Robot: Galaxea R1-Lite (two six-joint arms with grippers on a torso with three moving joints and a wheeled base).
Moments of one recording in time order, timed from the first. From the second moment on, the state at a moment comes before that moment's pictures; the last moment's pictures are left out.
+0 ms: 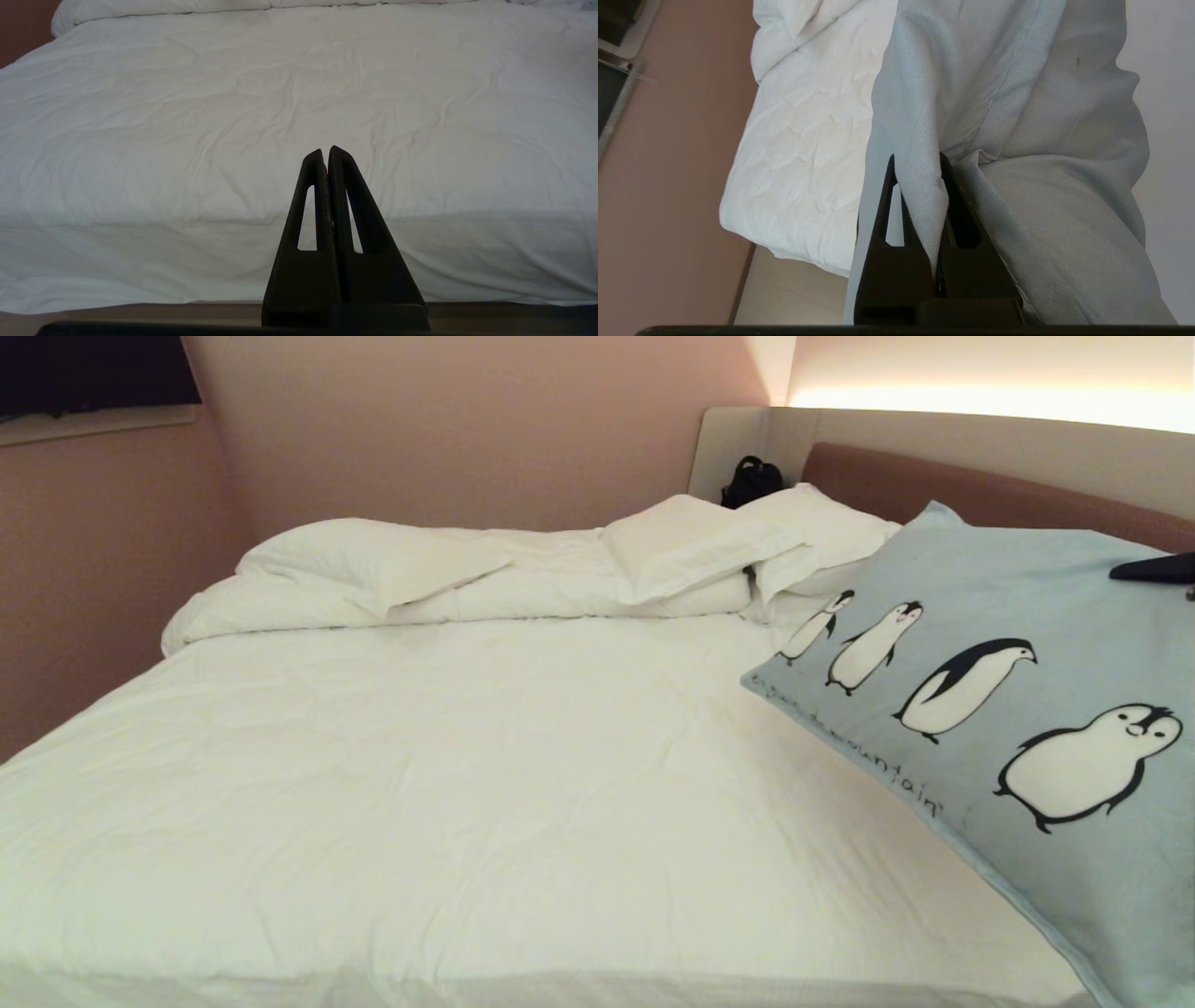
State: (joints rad) left arm 0.00 0.00 0.00 -0.01 0.00 0.00; right arm -0.57 1.88 -1.91 0.54 1.05 0.23
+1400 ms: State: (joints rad) left arm 0.00 0.00 0.00 -0.01 0.00 0.00; right arm -0.55 1.80 -1.89 0.54 0.98 0.33
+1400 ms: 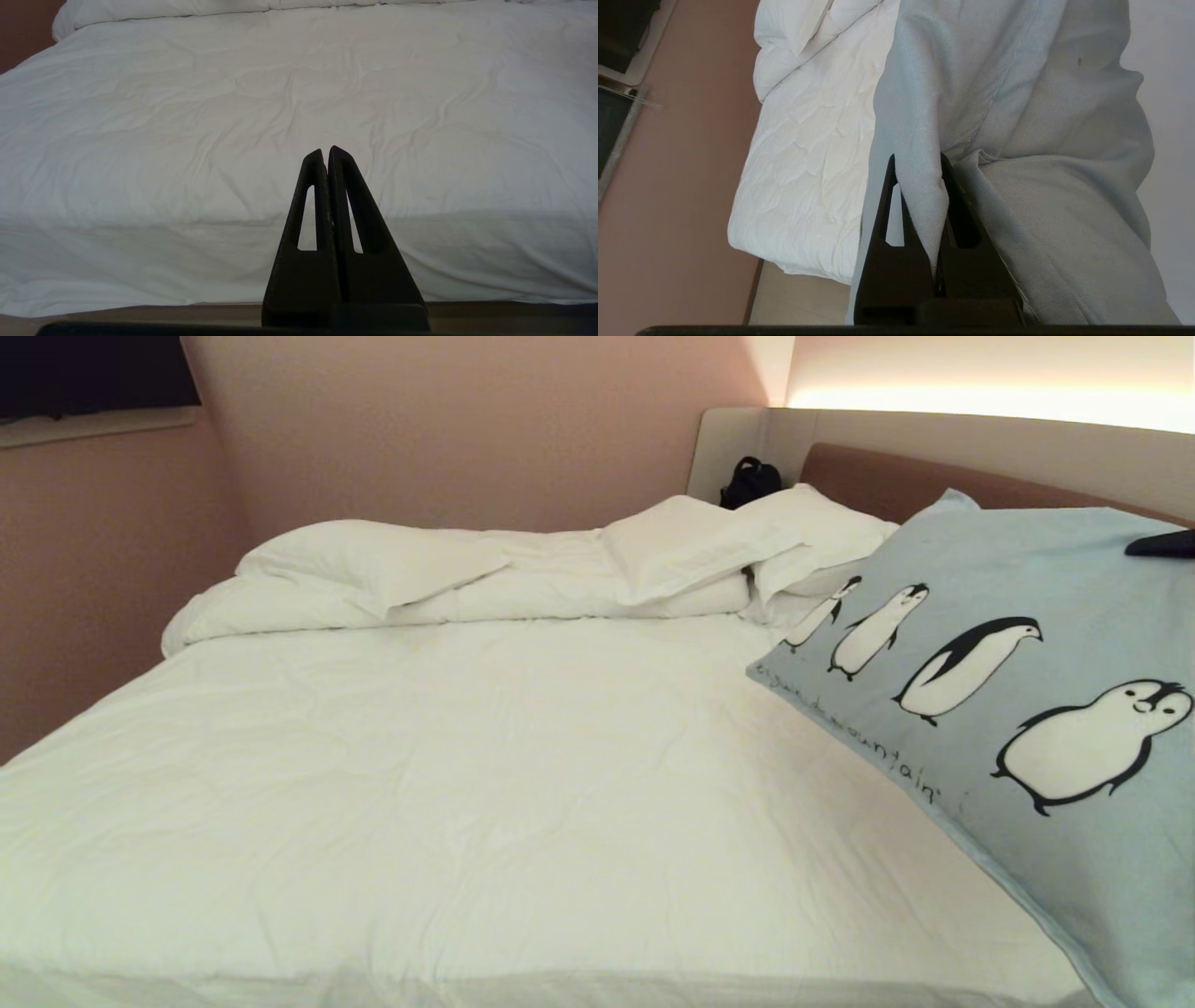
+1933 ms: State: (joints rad) left arm 0.00 0.00 0.00 -0.01 0.00 0.00; right arm -0.51 1.80 -1.88 0.54 0.98 0.33
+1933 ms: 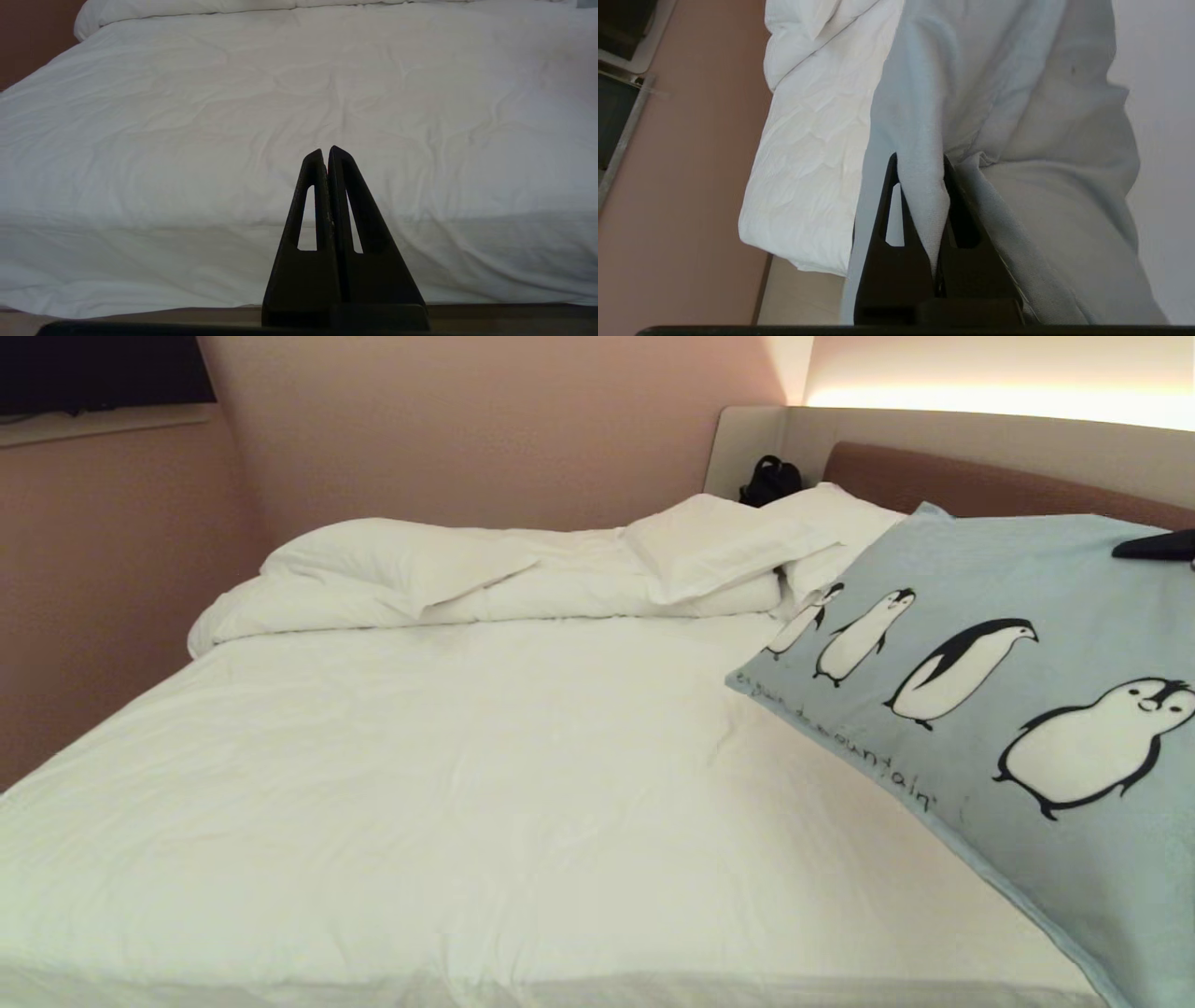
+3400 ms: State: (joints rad) left arm 0.00 0.00 0.00 -0.01 0.00 0.00; right arm -0.47 1.80 -1.88 0.54 0.98 0.33
